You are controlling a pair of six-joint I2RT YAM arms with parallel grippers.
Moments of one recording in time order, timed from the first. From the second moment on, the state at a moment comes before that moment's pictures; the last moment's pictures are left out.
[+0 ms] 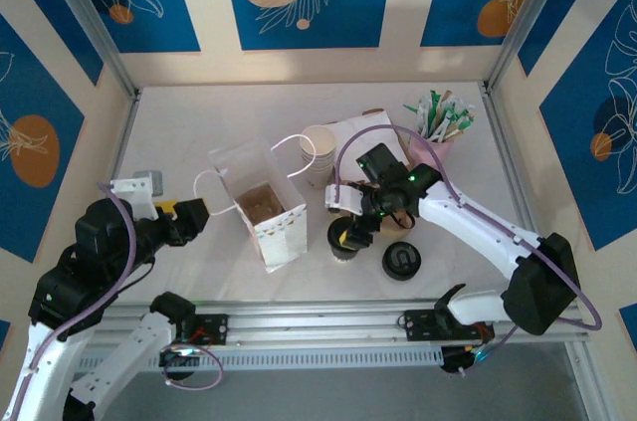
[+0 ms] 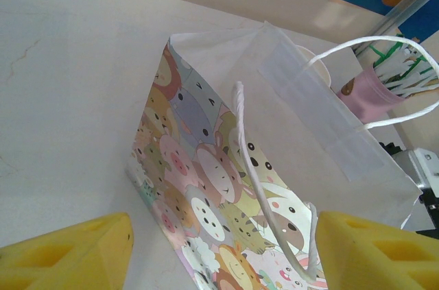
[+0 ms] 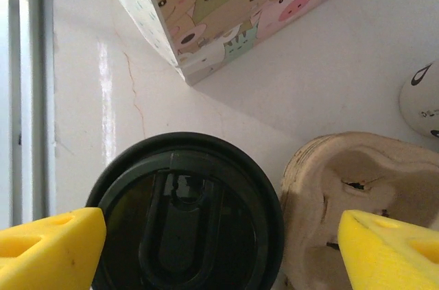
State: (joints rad) left arm -0.45 0.52 1.10 -1.04 -0.02 -0.50; right arm 0.65 1.31 1.04 -0.86 -0.39 -0.73
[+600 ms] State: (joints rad) left arm -0.45 0.52 1.10 -1.07 -0.06 -0.50; right arm 0.56 1.19 1.03 -0.87 -0.47 -0.64
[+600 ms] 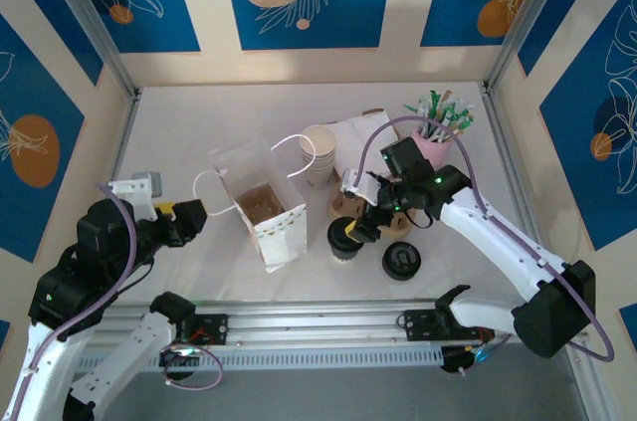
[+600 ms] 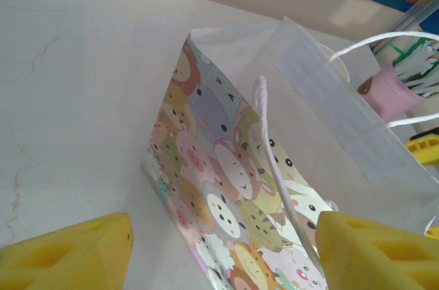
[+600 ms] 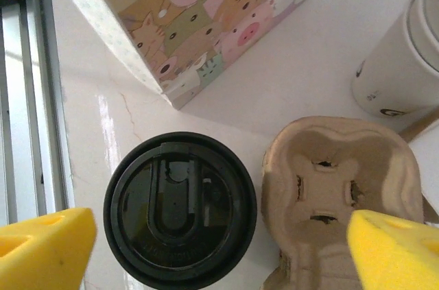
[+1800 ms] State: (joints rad) left arm -0.45 0.52 1.10 -1.07 -0.08 -0.49; right arm 0.65 1.30 0.96 -0.86 -0.41 -0.80
